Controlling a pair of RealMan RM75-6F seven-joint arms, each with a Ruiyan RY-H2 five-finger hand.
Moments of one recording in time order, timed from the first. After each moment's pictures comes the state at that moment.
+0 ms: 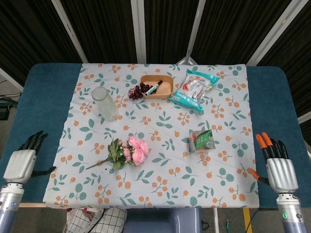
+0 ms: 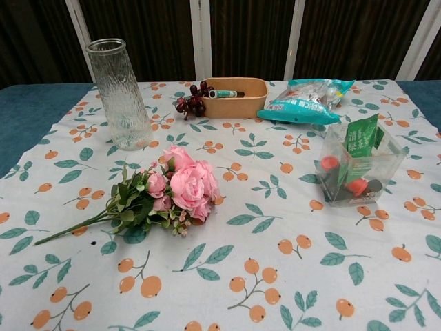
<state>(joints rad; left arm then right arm) -0.18 -1.18 -0.09 -1.77 1.32 1.29 0.22 0.10 -1.20 0.07 -1.61 -1.49 1.46 -0.16</state>
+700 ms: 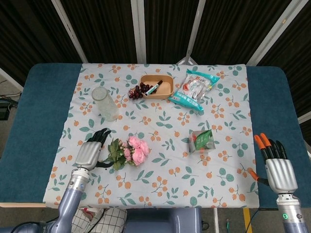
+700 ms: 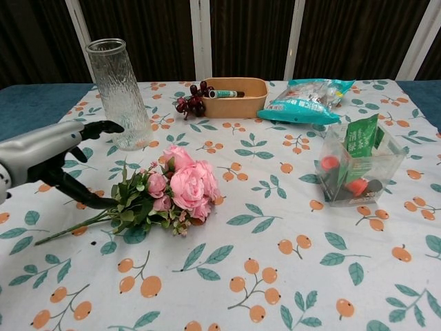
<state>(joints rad) -0.45 -1.65 -0.21 -1.79 1.00 1.22 0.65 0.11 -1.19 0.06 -1.61 -1.51 1.46 -0.13</state>
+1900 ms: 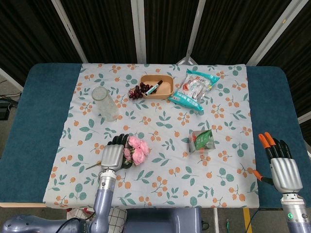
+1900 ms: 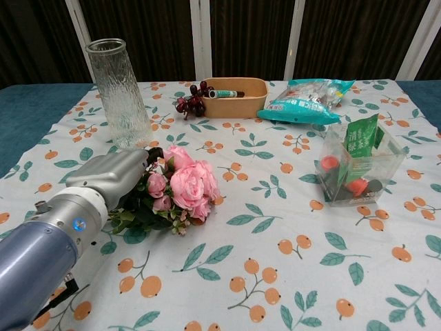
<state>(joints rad) -0.58 -2.04 -0.26 -1.52 0.88 1.38 0.89 0.11 -1.17 0.07 -1.58 -1.50 1.46 -0.05</state>
